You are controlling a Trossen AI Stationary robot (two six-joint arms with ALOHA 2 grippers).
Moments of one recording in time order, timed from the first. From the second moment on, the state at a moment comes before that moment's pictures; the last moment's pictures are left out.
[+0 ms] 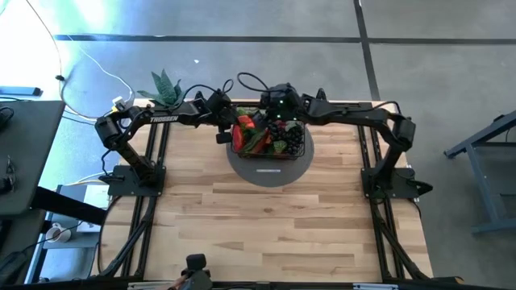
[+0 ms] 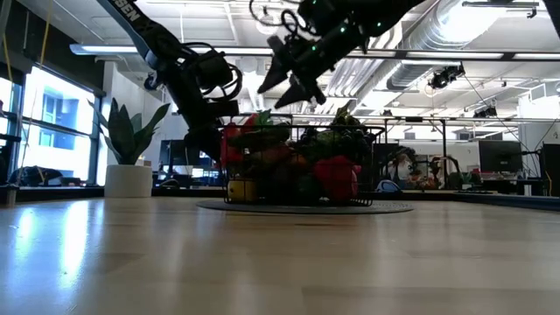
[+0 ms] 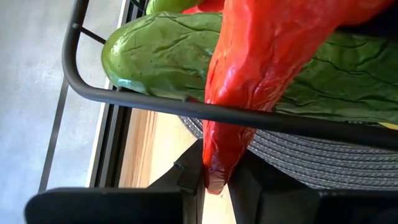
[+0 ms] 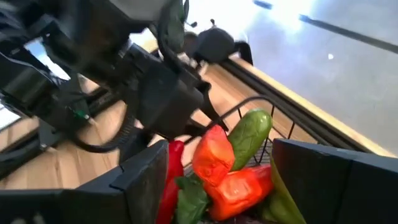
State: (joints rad) left arm 0.75 1.63 0.96 -0.26 -0.04 0.59; right arm -0.39 1.77 1.41 -0.15 0.01 0.34
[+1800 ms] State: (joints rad) left arm 0.74 1.62 0.96 -0.27 -0.10 0.55; right arm -0.39 1.94 1.41 0.00 0.00 0.50
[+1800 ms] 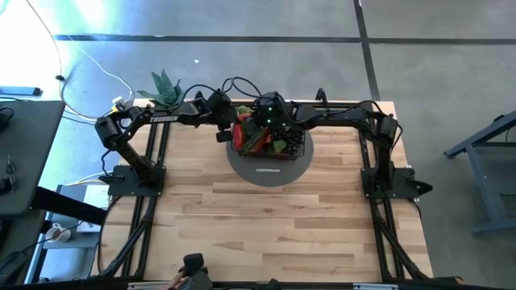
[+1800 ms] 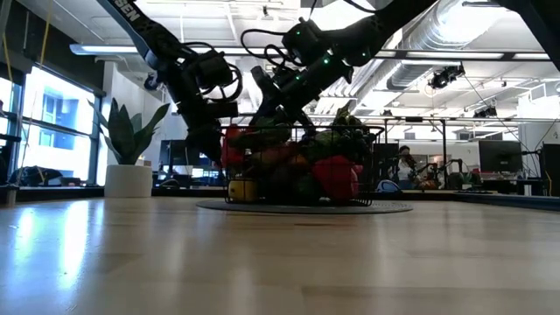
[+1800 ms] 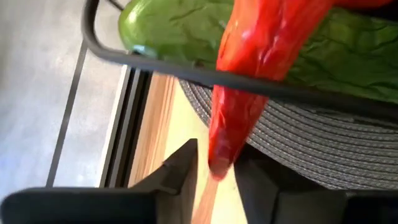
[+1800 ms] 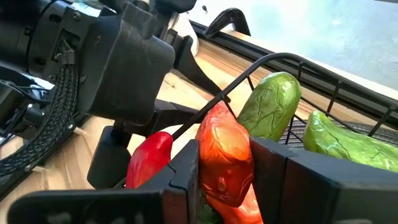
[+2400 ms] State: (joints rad) left arm 0.74 1.62 0.96 -0.35 -0.13 0.53; right arm -0.38 1.93 1.41 -0.04 0.03 0.55
